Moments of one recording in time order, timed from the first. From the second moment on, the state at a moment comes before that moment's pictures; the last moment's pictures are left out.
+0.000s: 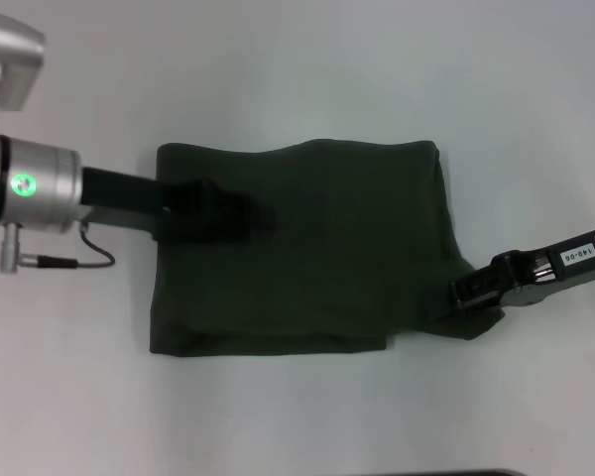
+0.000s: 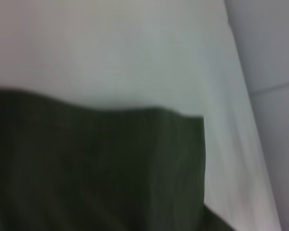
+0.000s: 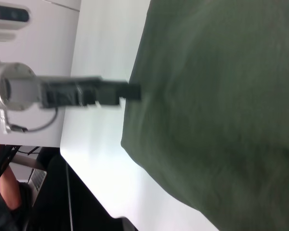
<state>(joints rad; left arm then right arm) -0.60 -2.15 -2.30 -0.83 -0.90 1.60 -2.57 0.59 2.00 -0.71 -0.55 -2.35 -1.79 2.33</state>
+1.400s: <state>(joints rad) -0.62 -2.12 -2.36 -0.78 -0.90 1.81 -2.43 0.67 2.03 -0.68 -0.54 -2.29 -1.68 2.39</state>
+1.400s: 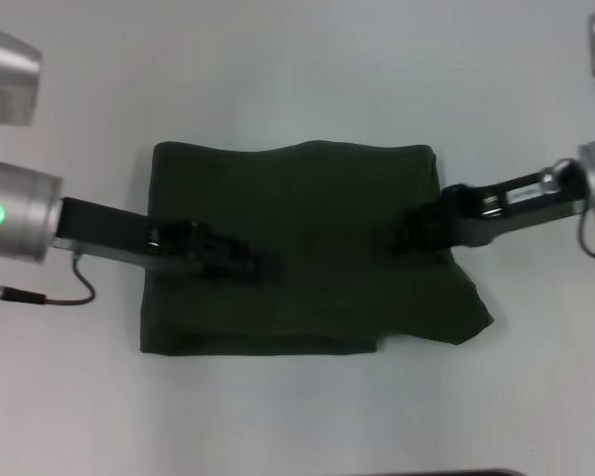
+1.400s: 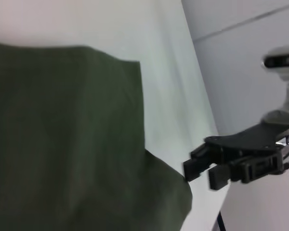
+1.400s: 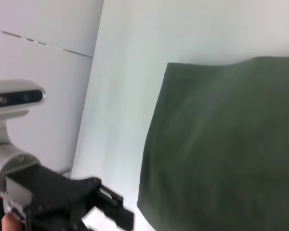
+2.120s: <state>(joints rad) -0.63 -2.12 -2.35 -0.76 -0.88 1.75 -2.48 0.66 2.05 -0.74 -0.47 -2.30 -1.67 2.39</state>
